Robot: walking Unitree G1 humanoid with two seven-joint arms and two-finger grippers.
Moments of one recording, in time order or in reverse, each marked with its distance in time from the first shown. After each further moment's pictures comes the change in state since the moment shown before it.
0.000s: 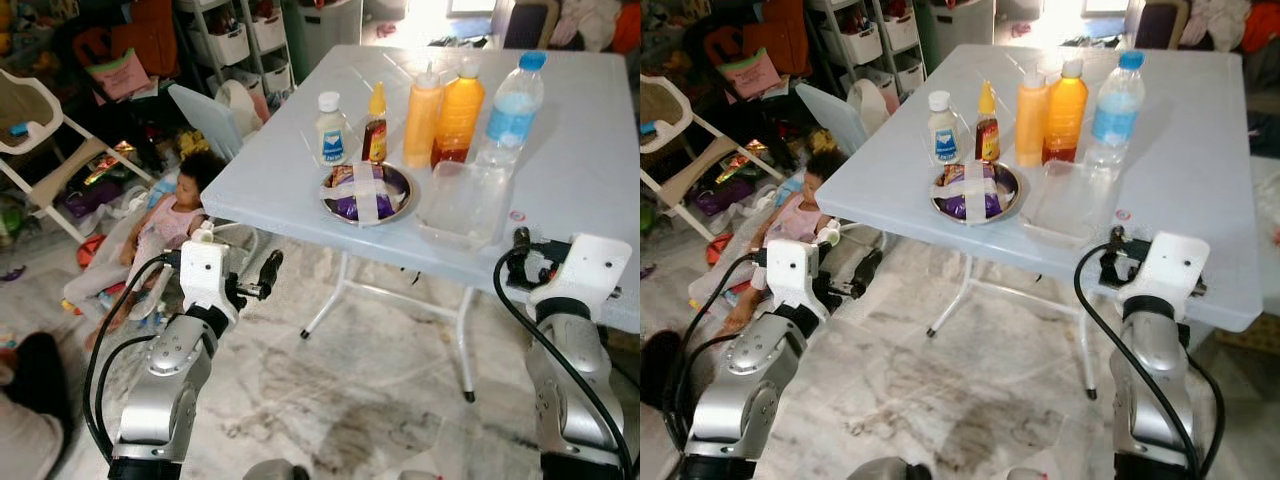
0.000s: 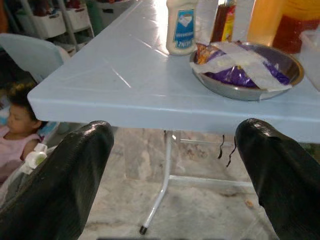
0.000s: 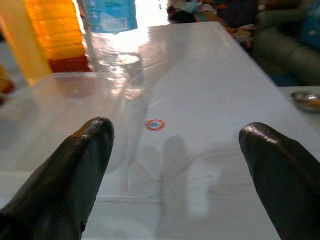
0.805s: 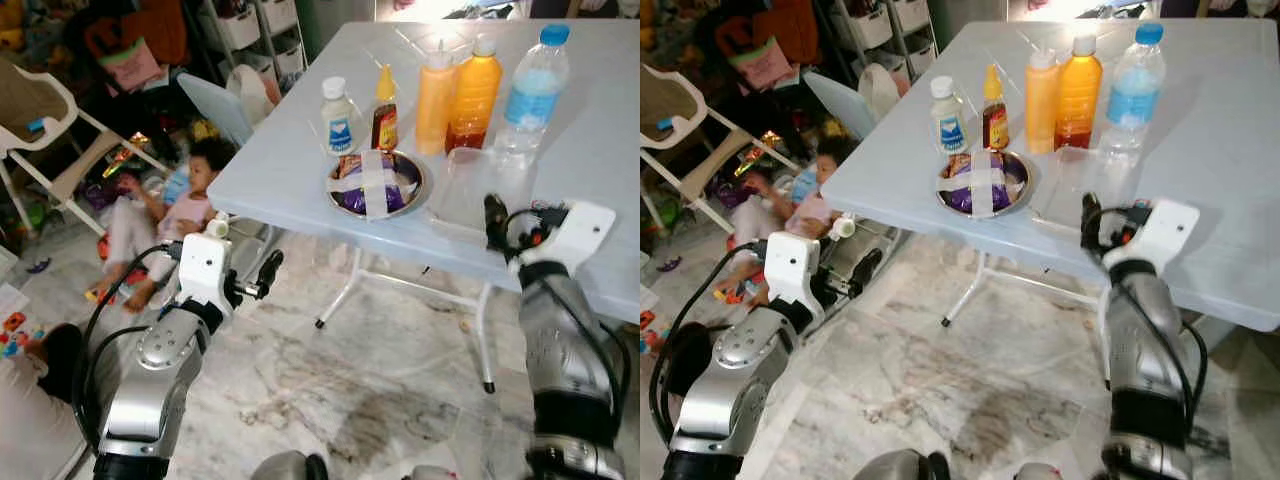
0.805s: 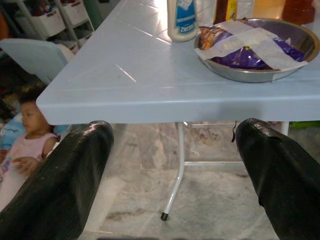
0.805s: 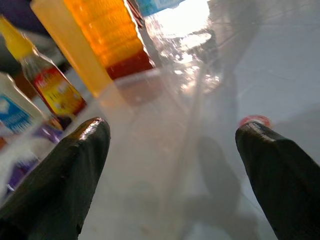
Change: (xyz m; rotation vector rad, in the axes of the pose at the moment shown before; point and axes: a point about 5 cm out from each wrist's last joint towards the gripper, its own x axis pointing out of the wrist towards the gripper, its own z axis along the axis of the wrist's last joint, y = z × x) left arm -0.001 0.001 0.012 0.094 0.004 -0.048; right arm 0.049 0.012 0.004 0.305 0.001 0.212
